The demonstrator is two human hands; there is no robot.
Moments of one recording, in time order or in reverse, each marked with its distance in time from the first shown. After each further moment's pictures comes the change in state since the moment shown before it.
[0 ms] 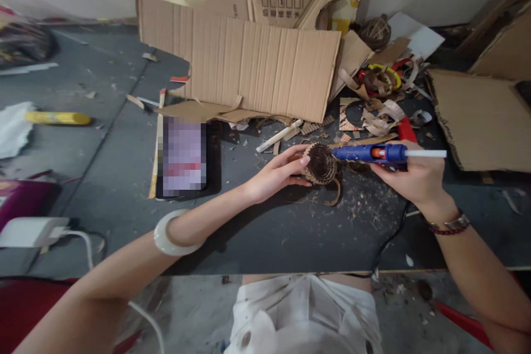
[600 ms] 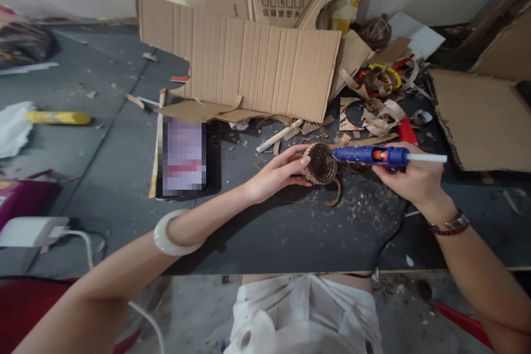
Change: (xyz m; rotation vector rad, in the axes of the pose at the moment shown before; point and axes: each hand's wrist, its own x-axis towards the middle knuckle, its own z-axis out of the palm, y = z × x) left_hand 0.001 -0.002 -0.002 -0.002 -0.004 0.007; right_hand 0.000 0.000 0.001 -0.018 0.006 -0.049
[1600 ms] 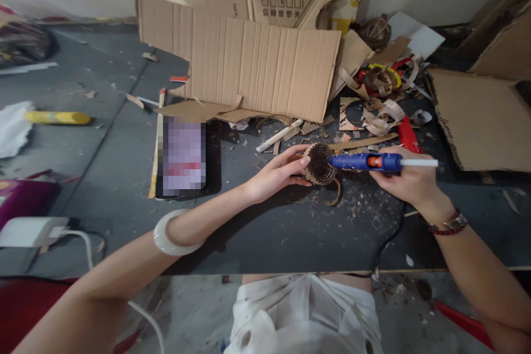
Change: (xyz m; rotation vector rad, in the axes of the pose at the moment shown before) left_hand -0.001 0.000 -0.001 0.023 -0.014 0.000; right_hand 0.000 -0.004 0.000 0.091 -0.072 -0.026
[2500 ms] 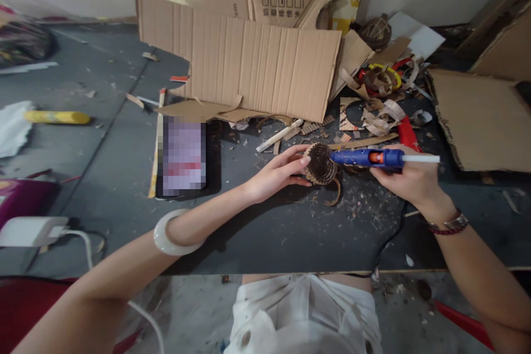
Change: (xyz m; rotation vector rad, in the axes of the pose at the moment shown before) left_hand 0.000 0.000 0.000 -0.011 0.004 -0.007; right_hand -0.004 0.003 0.002 -0.053 0.001 0.047
